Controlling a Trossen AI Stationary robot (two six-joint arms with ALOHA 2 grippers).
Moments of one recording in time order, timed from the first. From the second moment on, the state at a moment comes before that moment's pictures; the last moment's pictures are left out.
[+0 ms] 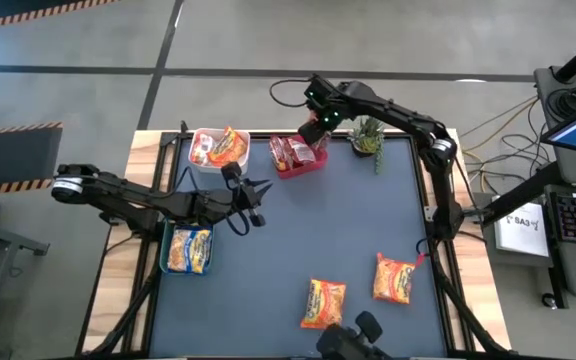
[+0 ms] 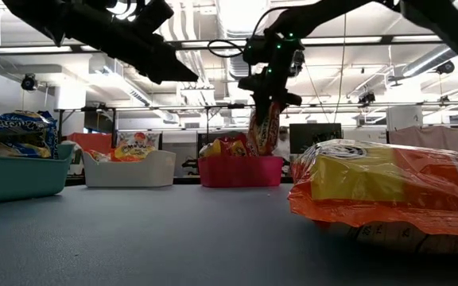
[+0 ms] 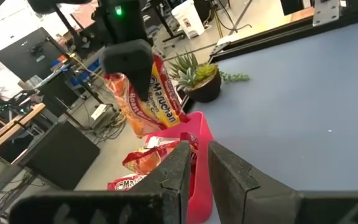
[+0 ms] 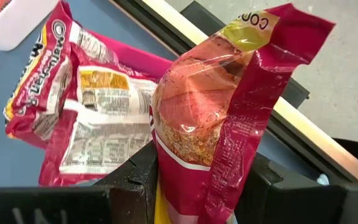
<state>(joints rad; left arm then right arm) -0.07 1.30 0.63 0.41 -0.70 0.34 -0.63 2.04 1.98 -1.06 0.02 0.22</state>
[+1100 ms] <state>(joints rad) -0.07 1.30 0.63 0.39 -0.70 0.32 -0.62 2.21 2.01 -1.05 0.05 0.25</state>
